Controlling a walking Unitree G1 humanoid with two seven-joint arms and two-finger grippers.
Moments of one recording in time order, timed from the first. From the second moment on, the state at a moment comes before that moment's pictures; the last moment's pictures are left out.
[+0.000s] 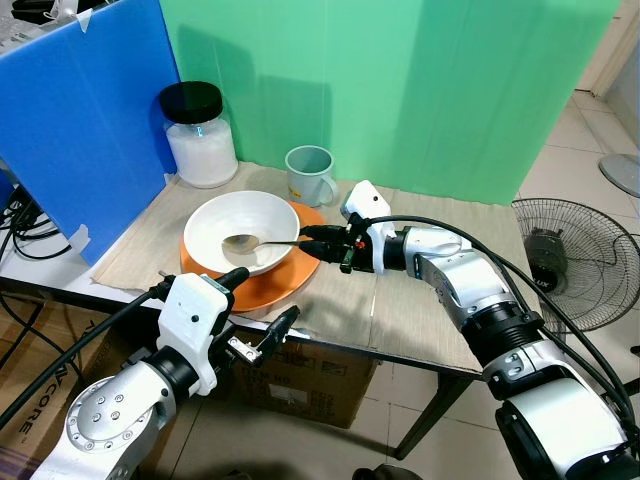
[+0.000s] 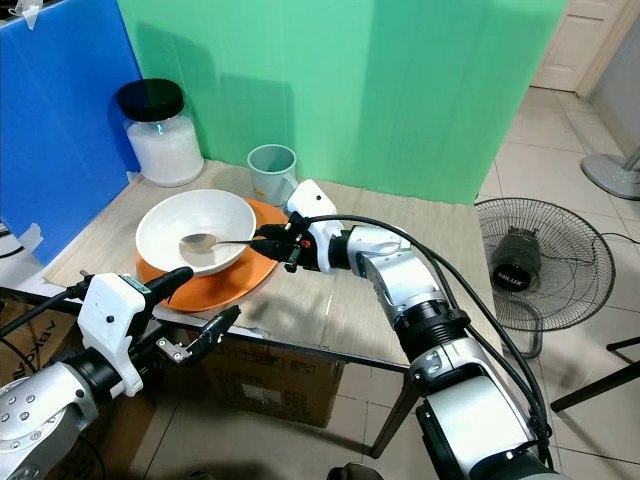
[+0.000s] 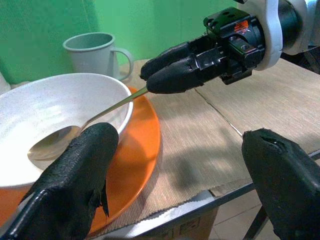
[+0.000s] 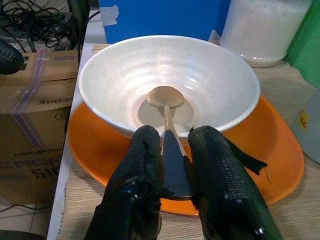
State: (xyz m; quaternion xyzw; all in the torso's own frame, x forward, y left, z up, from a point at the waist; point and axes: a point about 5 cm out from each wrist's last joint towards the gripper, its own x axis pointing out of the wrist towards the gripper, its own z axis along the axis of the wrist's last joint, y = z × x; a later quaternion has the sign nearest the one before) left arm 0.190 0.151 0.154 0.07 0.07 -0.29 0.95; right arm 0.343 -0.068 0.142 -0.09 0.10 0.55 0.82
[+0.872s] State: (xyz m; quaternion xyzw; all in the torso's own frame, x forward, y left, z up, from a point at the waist) left arm 0.196 0.159 0.153 0.10 0.07 -0.24 0.96; right arm 0.317 -0.098 0.187 0.06 -0.04 0.48 0.88
